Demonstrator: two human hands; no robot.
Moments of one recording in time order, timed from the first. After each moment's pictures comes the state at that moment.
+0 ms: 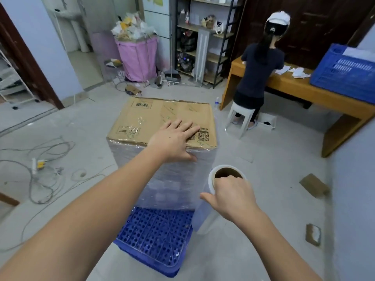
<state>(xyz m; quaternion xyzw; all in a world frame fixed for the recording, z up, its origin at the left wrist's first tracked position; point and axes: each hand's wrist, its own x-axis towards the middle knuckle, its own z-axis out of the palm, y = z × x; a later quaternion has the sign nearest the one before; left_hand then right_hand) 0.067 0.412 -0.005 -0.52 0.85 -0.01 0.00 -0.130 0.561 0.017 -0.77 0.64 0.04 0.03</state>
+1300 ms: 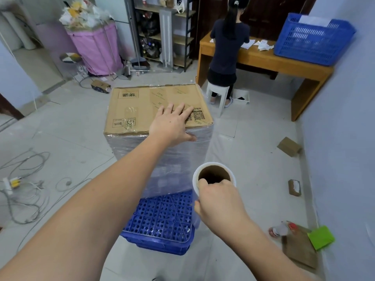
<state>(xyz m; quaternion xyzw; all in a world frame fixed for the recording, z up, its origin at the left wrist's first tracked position) 0.066 0.418 -0.008 -0.52 0.86 -0.02 -0.02 -0.047 0.655 0.014 -0.76 0.65 0.03 0.03</state>
